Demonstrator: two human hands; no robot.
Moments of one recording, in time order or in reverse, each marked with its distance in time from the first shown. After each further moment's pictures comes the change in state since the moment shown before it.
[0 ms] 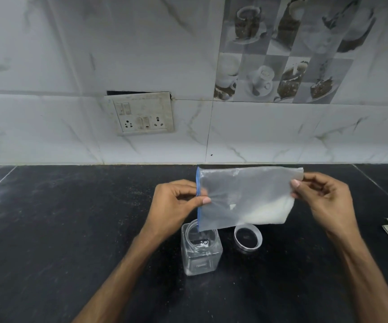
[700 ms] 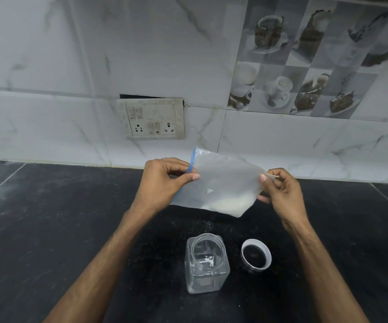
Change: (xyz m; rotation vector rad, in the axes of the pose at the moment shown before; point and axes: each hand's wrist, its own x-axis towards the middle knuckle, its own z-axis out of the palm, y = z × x) left_hand 0.057 -0.001 -0.041 0.148 0.145 0.078; right_hand 0.045 0.020 0.090 0.139 -0.099 0.148
